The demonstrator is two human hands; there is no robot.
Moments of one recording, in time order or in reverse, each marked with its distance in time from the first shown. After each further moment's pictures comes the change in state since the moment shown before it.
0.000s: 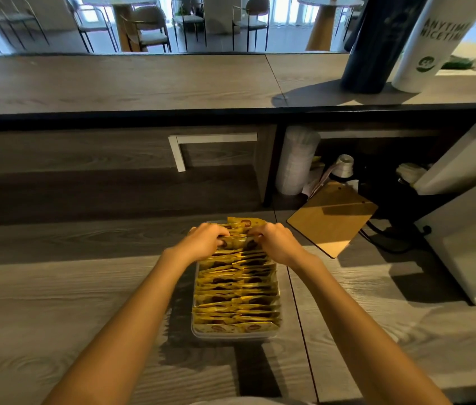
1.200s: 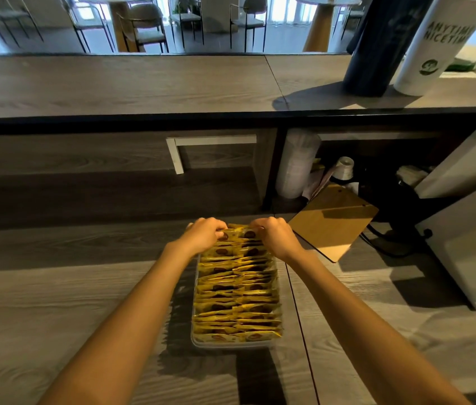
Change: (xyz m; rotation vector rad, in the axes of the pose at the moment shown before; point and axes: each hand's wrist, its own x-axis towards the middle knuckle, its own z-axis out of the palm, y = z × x) left_hand 0.021 -0.002 -0.015 -0.112 0.014 -0.020; right_hand 0.019 0.004 -0.003 0.071 0.115 0.032
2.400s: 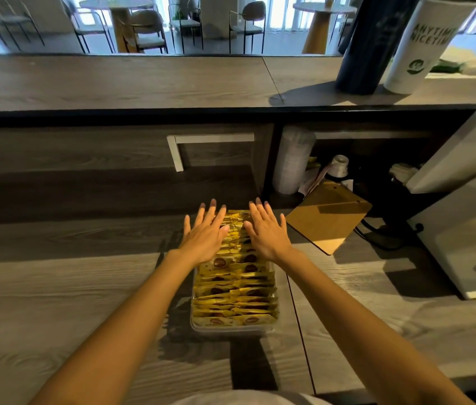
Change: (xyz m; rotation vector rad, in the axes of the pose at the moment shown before) left_hand -0.016 -0.005 0.032 0.176 0.136 0.014; right_hand -0.014 -0.008 0.018 -0.144 -0.030 0.068
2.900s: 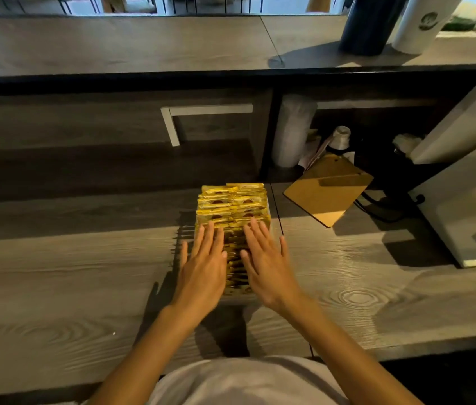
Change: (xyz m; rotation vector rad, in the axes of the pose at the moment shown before) left_hand -0.106 0.019 0.049 -0.016 0.137 -0.034; right_hand -0.114 -0.020 0.030 0.036 -0.019 -0.051
